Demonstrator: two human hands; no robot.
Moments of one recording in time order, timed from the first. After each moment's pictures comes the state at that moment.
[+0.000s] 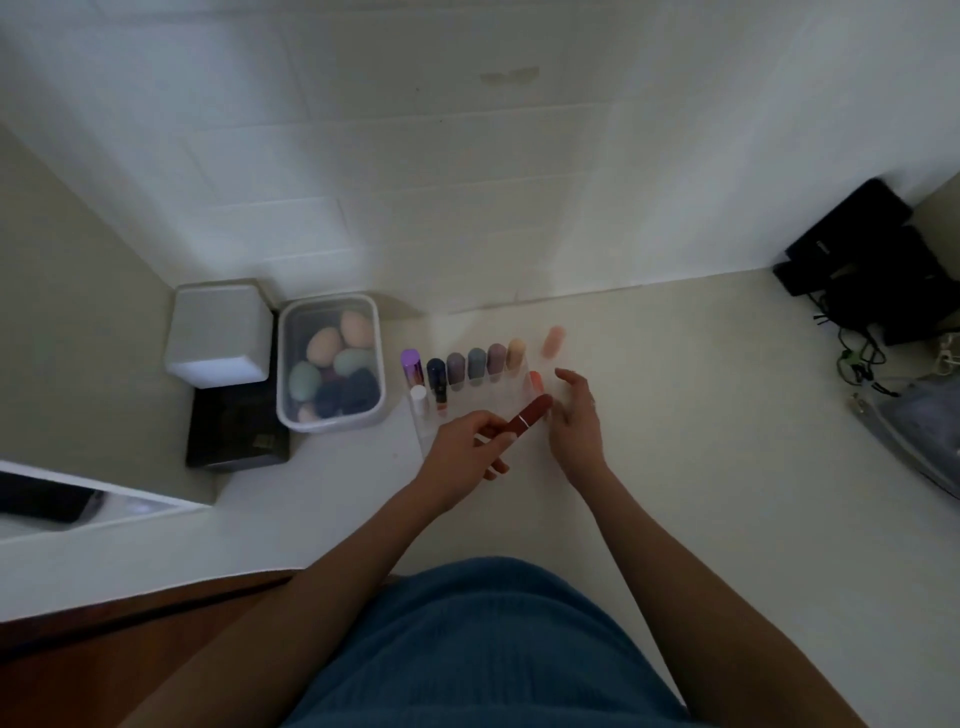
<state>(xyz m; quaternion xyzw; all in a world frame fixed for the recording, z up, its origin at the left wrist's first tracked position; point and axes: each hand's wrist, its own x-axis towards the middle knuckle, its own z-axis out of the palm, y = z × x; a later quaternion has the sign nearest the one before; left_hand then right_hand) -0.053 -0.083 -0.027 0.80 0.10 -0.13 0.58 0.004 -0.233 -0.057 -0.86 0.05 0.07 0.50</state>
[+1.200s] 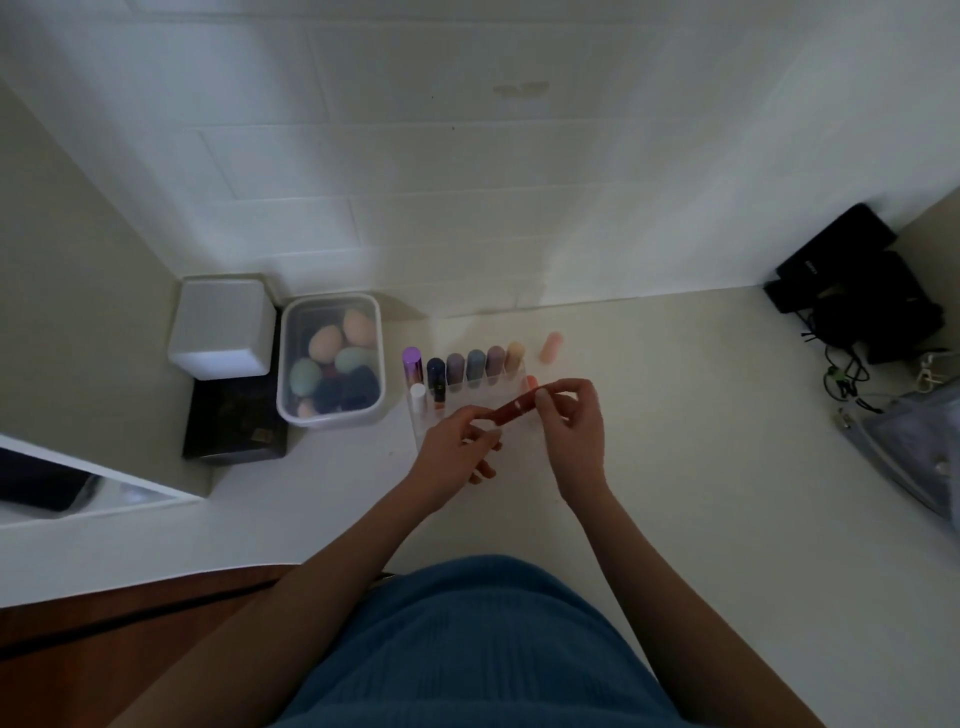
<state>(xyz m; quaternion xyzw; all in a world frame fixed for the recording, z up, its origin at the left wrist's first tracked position) -0.057 -0.077 -0.022 0.76 0.14 -0.12 0.62 -0.022 -0.221 -0.012 -0.78 0.08 0.01 0.62</state>
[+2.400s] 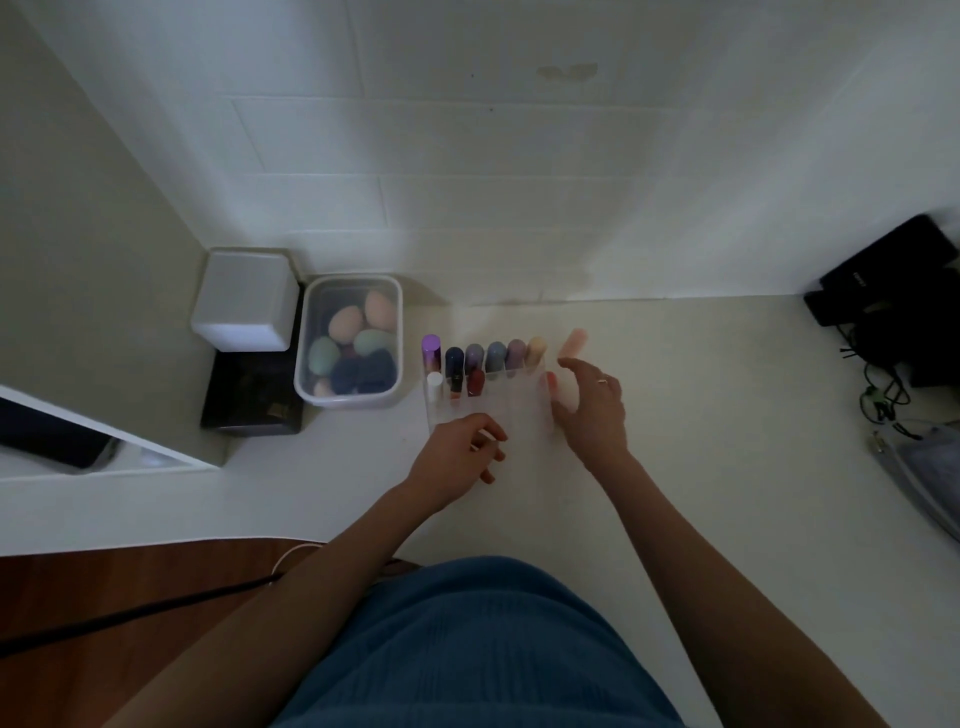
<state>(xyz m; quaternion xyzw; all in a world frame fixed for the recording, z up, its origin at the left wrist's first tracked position) -0.066 -0.072 -0.032 0.82 0.14 -0.14 0.54 0.024 -0.236 -0.035 -0.95 -0.05 0.06 0.29</state>
